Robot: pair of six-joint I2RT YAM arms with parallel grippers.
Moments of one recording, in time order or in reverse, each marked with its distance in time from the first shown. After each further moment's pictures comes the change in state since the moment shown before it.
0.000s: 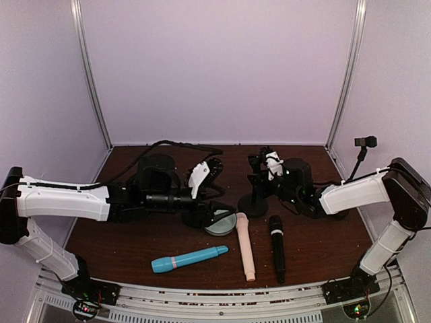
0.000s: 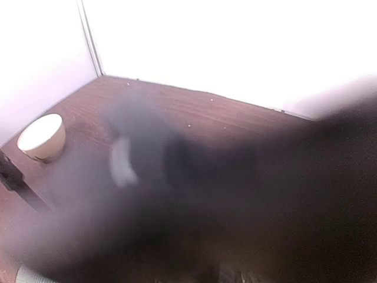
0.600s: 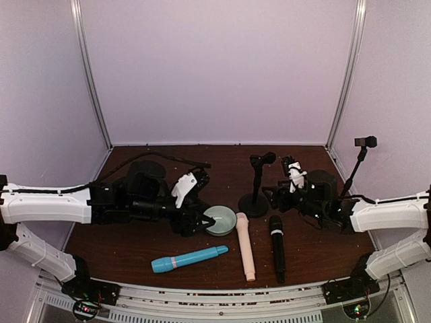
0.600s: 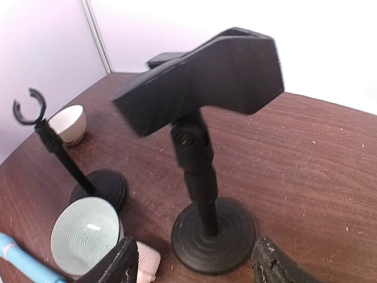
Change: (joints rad) left arm 0.000 -0.132 -0.049 -0.294 -0.107 -0.032; right arm 0.043 -0.363 -0.235 -0.142 0.016 0.083
